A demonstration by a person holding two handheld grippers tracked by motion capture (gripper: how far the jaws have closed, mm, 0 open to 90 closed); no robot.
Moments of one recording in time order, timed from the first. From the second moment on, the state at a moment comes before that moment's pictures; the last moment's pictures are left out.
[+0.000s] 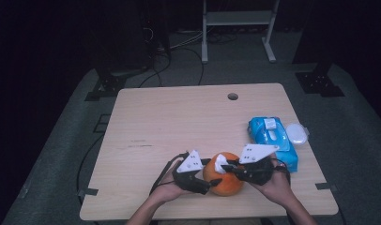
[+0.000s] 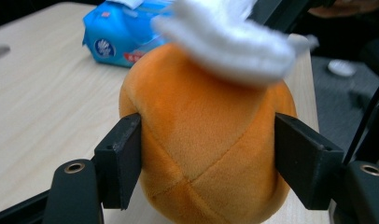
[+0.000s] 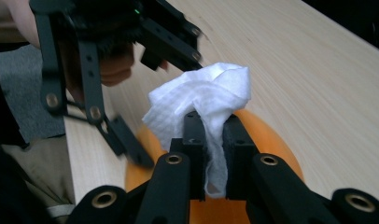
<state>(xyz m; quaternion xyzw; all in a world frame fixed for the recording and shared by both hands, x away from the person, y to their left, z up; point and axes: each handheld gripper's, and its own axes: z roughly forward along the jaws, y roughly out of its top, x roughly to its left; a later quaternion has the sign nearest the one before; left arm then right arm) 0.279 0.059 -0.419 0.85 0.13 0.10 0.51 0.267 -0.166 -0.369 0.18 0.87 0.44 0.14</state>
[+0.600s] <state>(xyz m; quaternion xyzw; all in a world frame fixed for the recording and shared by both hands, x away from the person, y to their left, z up) 0.294 0.073 -0.417 0.79 0.19 0.03 0.58 0.278 -0.192 -0.369 0.24 0.83 0.48 0.13</state>
